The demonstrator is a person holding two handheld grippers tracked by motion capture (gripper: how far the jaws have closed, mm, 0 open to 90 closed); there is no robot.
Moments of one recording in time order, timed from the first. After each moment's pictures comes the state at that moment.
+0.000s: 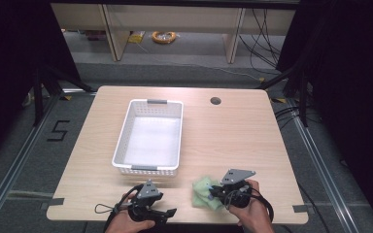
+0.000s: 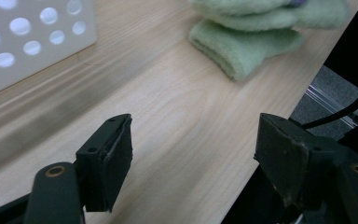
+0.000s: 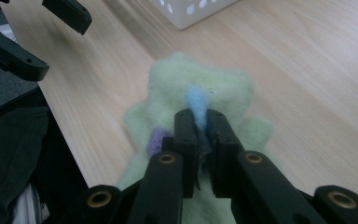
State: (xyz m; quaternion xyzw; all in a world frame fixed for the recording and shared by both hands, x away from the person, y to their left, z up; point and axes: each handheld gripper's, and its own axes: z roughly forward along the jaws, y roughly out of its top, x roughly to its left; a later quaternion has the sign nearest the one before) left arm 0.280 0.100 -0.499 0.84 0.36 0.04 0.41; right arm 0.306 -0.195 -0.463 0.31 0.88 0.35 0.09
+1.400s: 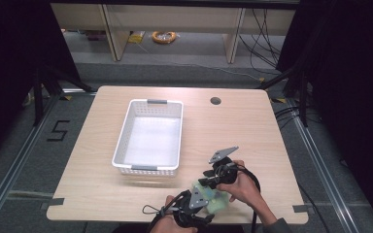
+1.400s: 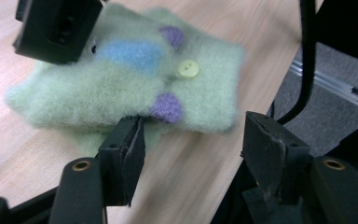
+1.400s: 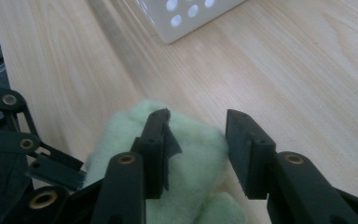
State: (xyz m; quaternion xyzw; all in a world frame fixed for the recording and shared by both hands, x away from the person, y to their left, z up) left arm 0.272 -0.014 -0.503 0.87 0.28 0.07 0.39; right arm 0.378 -0.175 -0.475 0.30 0.90 0.33 0.01
